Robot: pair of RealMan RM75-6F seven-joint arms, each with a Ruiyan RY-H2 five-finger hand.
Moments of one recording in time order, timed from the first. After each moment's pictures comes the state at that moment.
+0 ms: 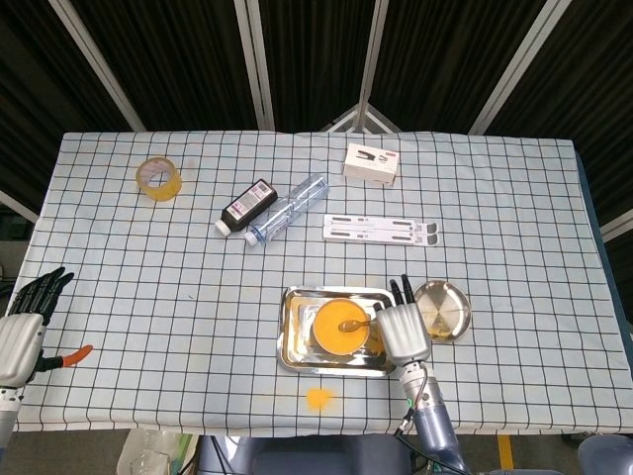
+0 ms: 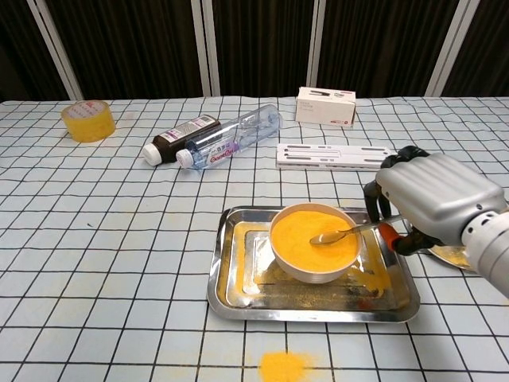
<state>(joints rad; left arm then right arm) -0.11 -1.09 -0.03 -1.74 1.48 1.43 -0.06 0.49 -1.76 0.09 -1.73 -1.07 1.40 -1.07</state>
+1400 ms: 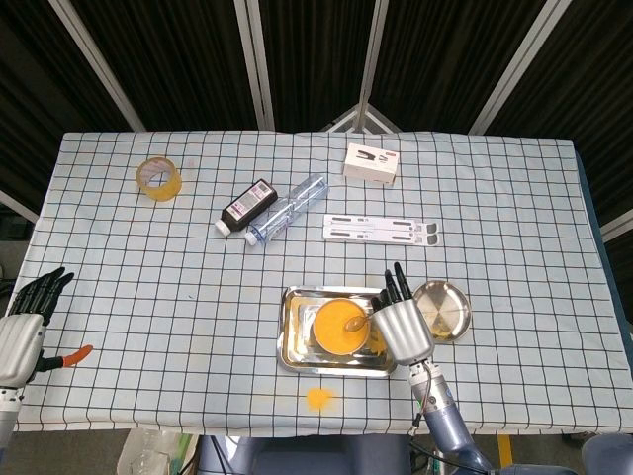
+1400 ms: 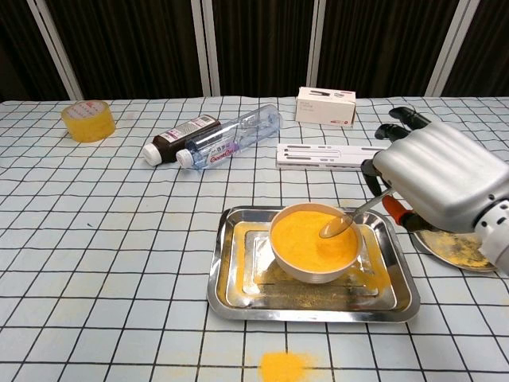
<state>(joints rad) -0.11 -1.09 -0.03 -1.74 1.48 1.43 -0.06 0.50 -1.72 0.01 -1.55 -1.39 1.43 -1.07</state>
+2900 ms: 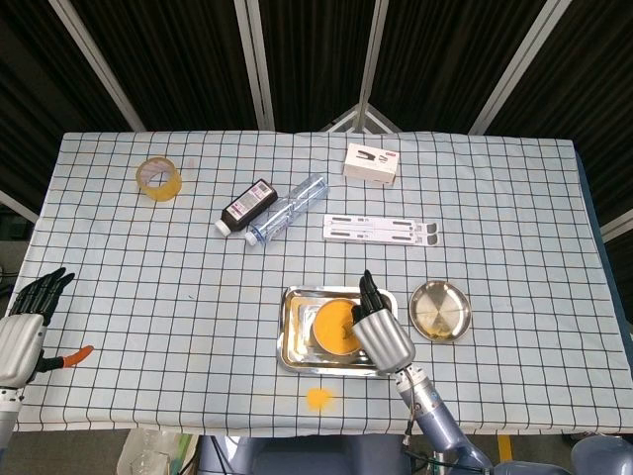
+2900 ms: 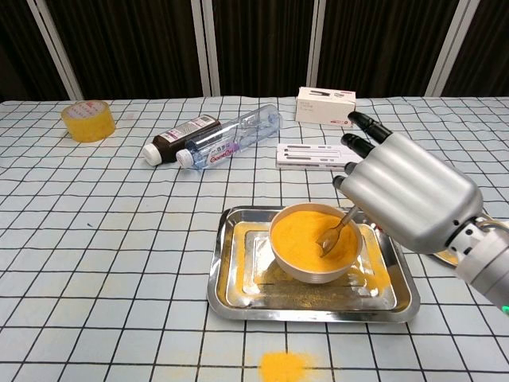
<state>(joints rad) -0.11 -1.09 -0.03 -1.74 1.48 1.43 -0.07 0.48 -1.78 0.03 -1.44 -1.57 1.35 -1.20</state>
